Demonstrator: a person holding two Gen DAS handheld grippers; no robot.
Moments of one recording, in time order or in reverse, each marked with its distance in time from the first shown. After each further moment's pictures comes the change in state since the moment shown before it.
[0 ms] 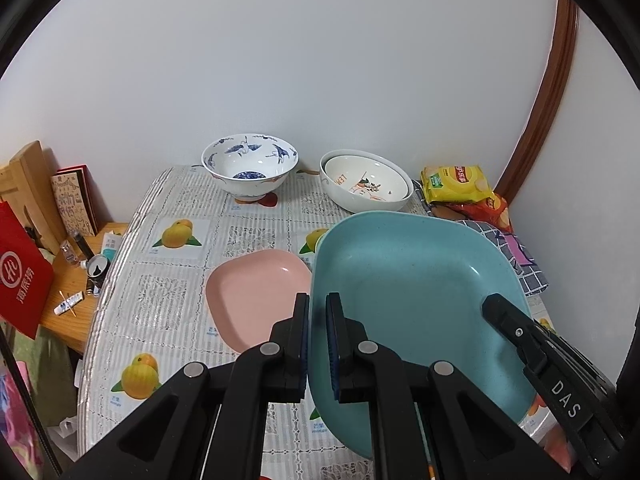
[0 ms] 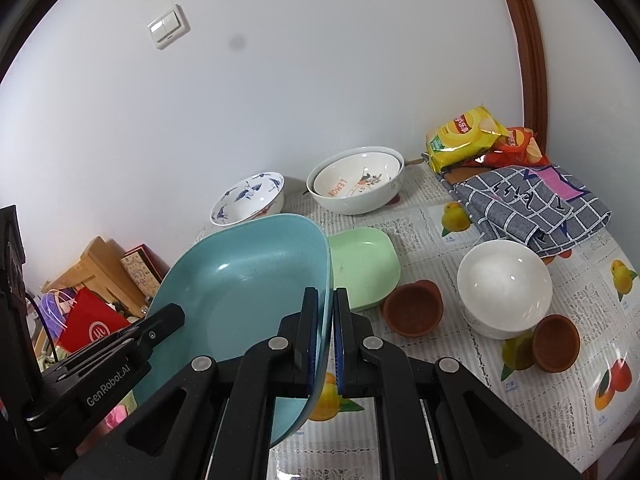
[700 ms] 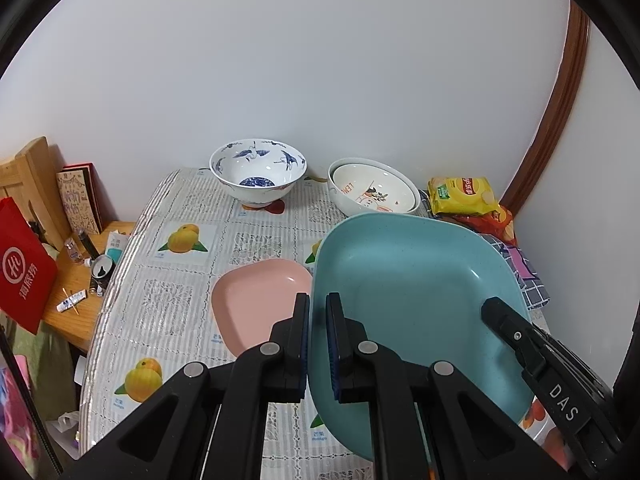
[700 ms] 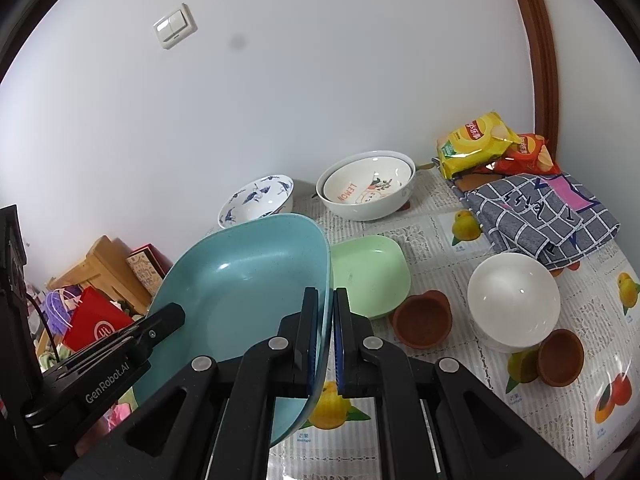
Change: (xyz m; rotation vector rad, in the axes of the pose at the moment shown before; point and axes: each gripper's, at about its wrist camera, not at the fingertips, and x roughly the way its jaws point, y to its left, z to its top) left arm -0.002 0.004 0.010 -0.034 -0.010 0.017; right arm 0.005 0.005 0.013 -0.017 0.007 0.026
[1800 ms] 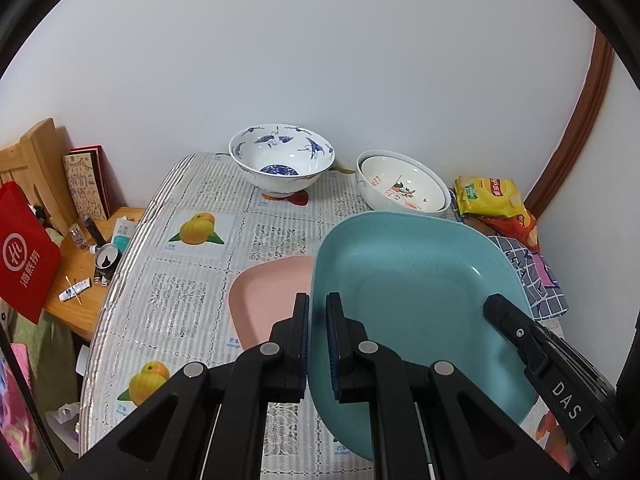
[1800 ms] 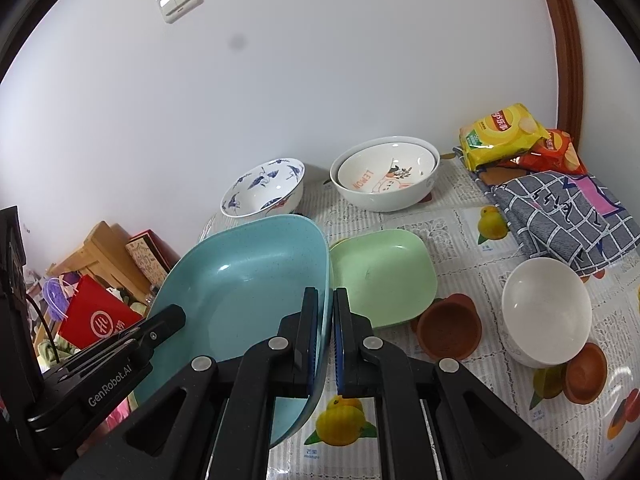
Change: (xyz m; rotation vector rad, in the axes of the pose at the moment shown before) left arm 0.034 0.028 0.007 -0.052 0.043 0.035; right arm 0.045 0.015 0.007 -0.033 0.059 0.016
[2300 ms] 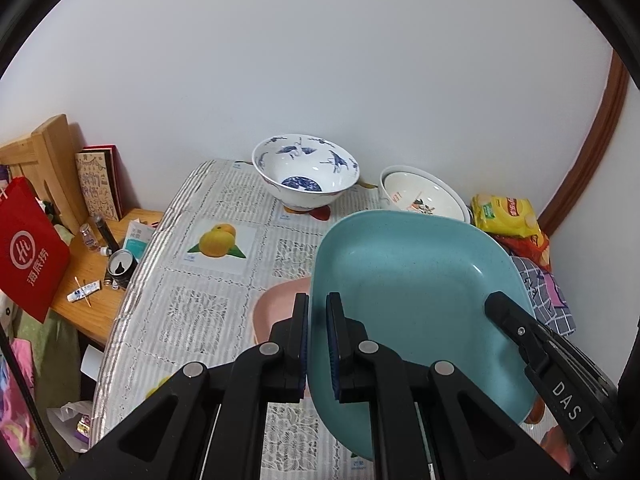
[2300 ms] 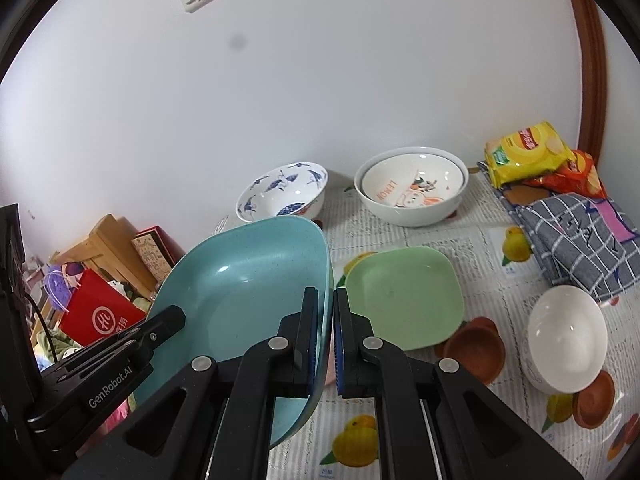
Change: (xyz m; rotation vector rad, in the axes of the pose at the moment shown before) left arm 0.003 0.023 0.017 -0.042 -0.021 0.033; right arm 0.018 0.026 0.017 -0.058 -0.003 0.026
